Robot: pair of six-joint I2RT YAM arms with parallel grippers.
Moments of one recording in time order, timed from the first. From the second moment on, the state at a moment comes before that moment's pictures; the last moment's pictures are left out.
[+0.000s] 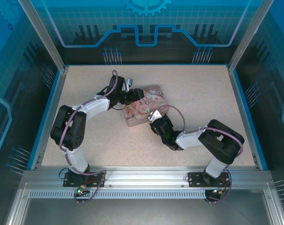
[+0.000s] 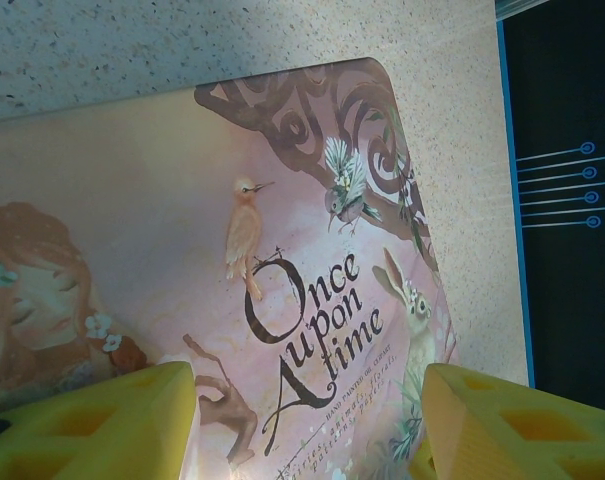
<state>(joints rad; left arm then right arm) -0.34 1.81 1.19 -0.09 0.49 -0.72 0.86 1.69 0.57 0.49 0.60 -0.07</state>
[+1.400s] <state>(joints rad) -0.33 1.82 1.19 -0.08 0.48 -0.71 0.85 1.70 0.60 0.49 0.39 -0.19</state>
